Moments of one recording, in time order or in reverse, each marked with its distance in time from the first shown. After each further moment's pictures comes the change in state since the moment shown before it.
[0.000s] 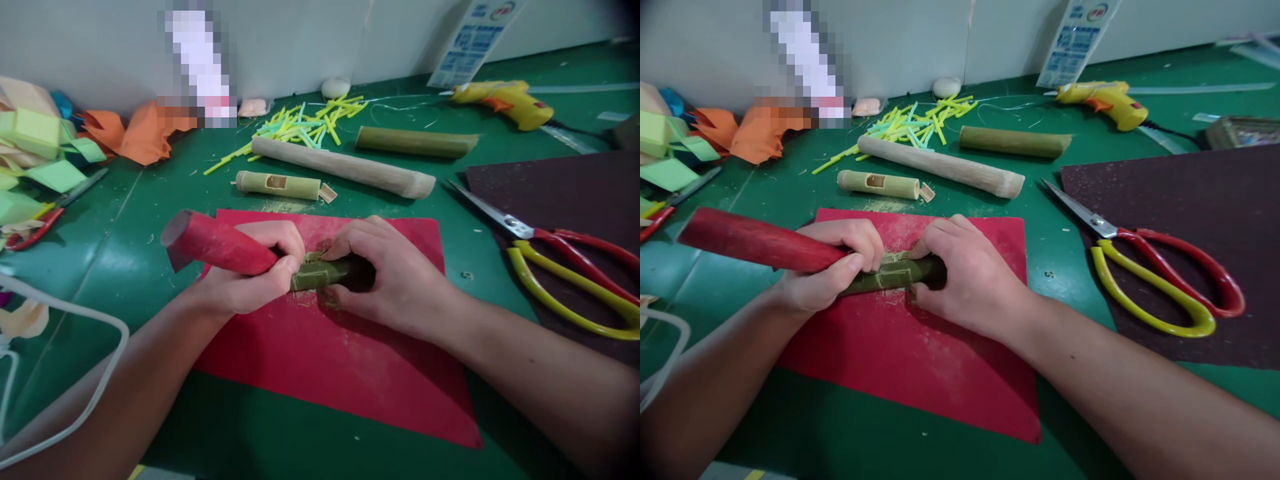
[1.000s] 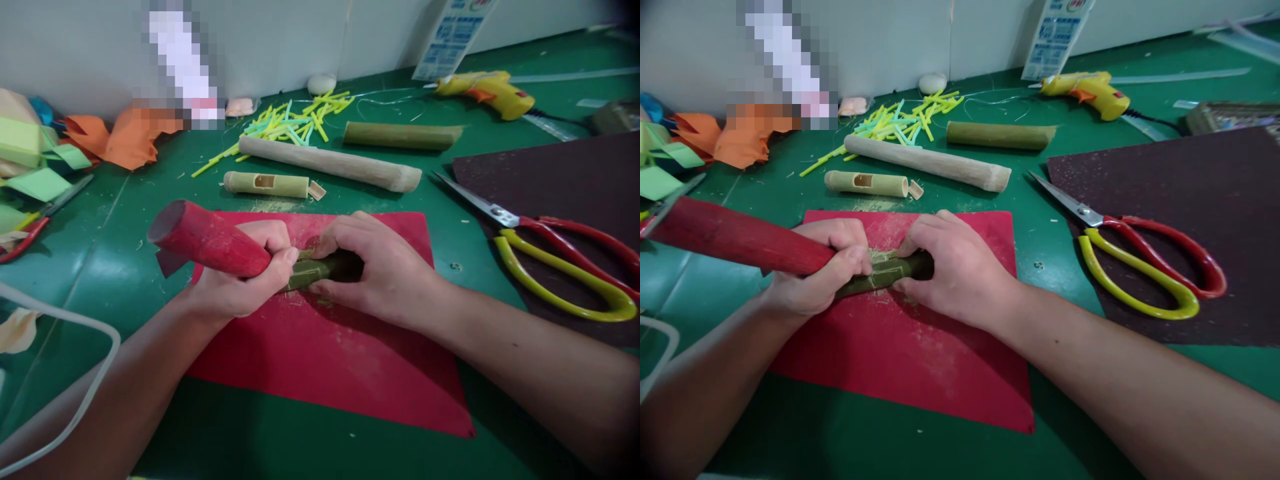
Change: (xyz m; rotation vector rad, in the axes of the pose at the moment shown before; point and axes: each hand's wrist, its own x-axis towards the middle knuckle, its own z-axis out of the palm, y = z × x) left_hand 0.001 0.001 0.008 0.103 0.064 -0.008; right_hand 0.002 0.001 0.001 0.020 -0.031 0.027
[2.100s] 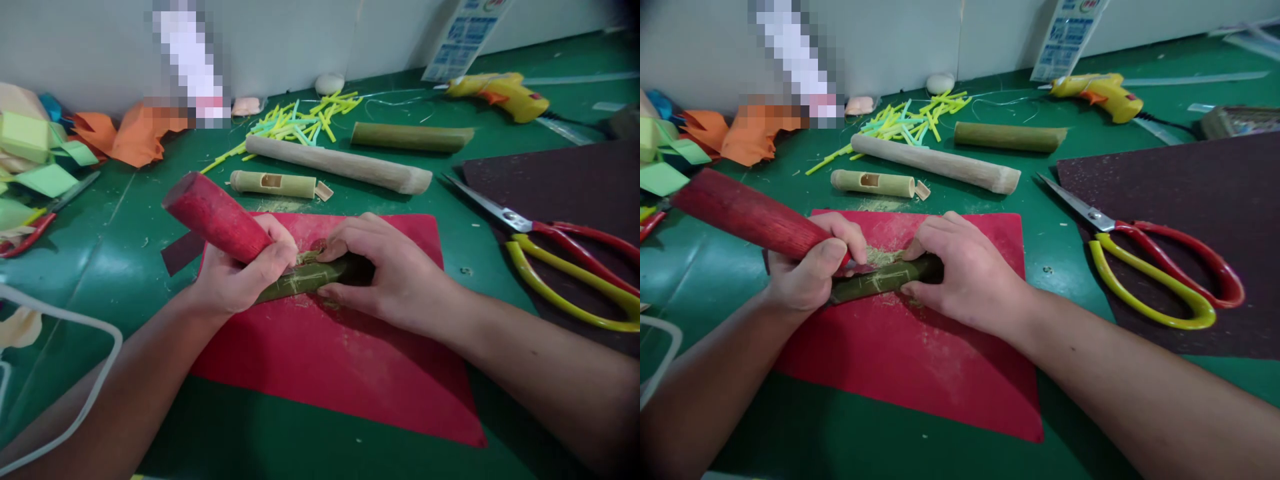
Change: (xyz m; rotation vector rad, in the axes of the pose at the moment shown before) left_hand -0.005 -0.005 0.000 -0.108 0.157 -0.021; right_hand 0.000 -0.001 -0.005 0.036 -0.034 -0.009
